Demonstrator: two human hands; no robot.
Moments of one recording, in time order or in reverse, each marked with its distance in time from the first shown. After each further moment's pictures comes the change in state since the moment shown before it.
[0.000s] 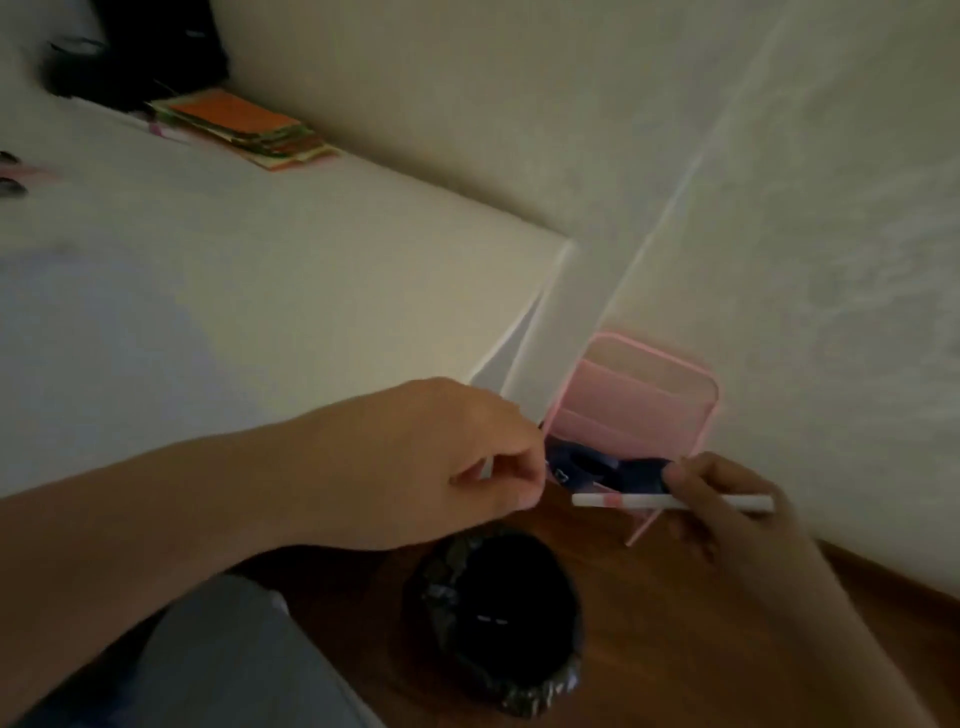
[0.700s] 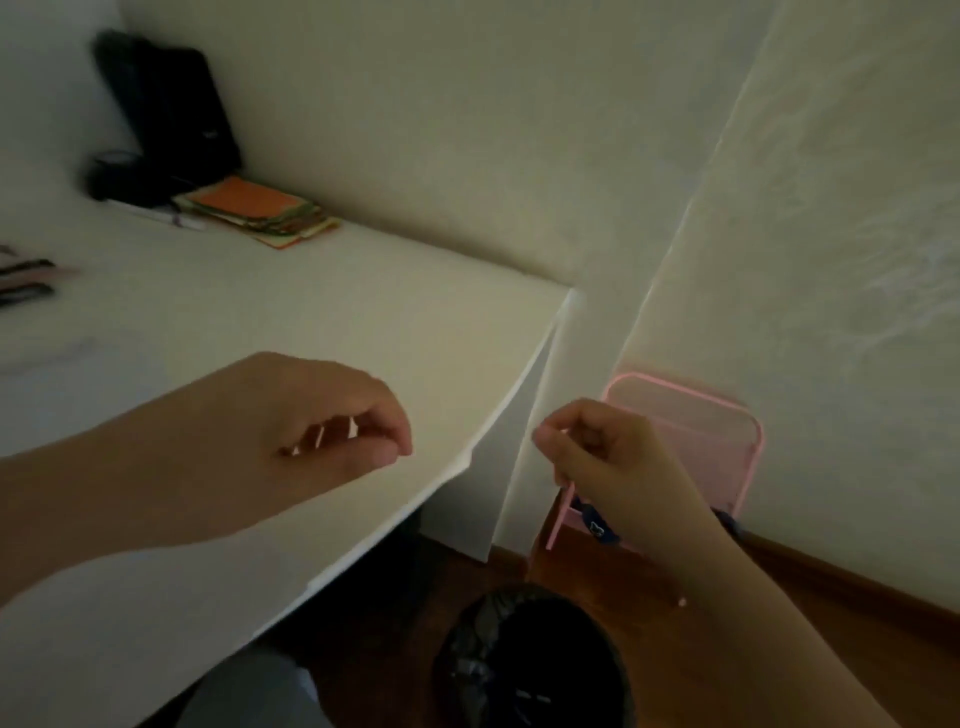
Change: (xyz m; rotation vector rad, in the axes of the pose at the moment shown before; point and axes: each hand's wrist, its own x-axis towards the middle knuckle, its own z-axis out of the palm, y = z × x) left_hand -0.016 -0.042 -0.043 0.186 0.083 -0.306; right_hand 0.075 -0.042 0.047 -0.106 -0.102 -0.293
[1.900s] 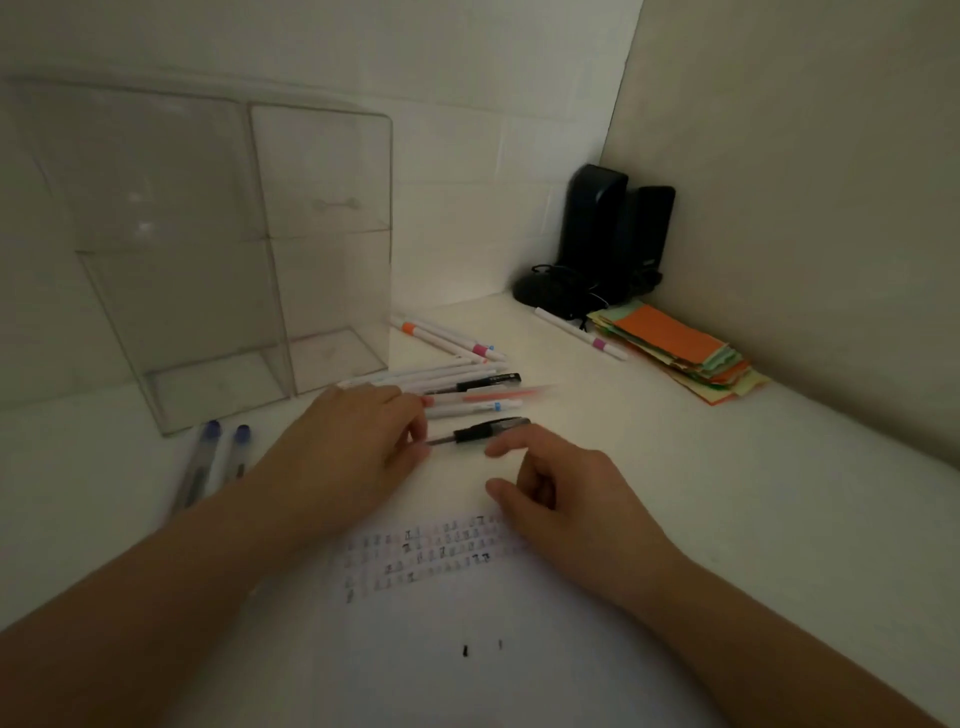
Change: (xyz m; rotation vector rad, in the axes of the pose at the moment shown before) left_hand -0.147 -0.270 -0.106 0.372 0.359 -0.593; right_hand 0.168 -0.186 0.318 -0.137 -0.502 -0.494
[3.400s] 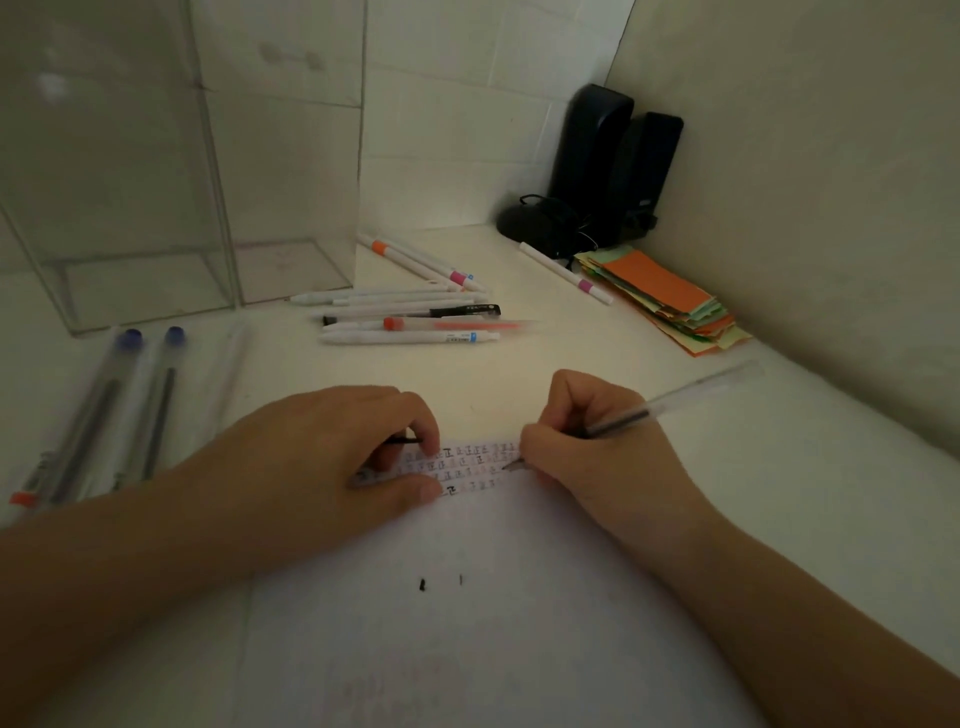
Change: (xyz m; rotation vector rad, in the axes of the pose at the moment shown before) left_hand -0.043 0.025 0.008 -0.238 -0.136 0.068; right_hand -0.014 0.007 -0.012 0.381 0.110 0.124
